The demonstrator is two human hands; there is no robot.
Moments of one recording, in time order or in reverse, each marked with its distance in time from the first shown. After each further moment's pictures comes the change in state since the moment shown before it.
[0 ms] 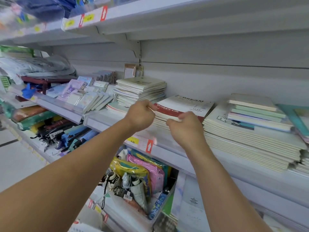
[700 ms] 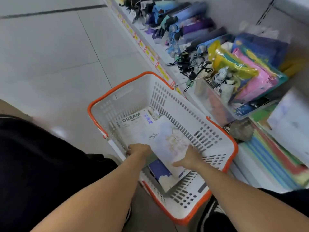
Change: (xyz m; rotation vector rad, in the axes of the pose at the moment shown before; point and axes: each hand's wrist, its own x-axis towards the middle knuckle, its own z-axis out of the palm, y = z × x) left_hand -0.404 -0.389 0.020 -0.018 0.157 -1.581; right_hand -0.315 0.280 0.224 -0.877 -1.227 0.196
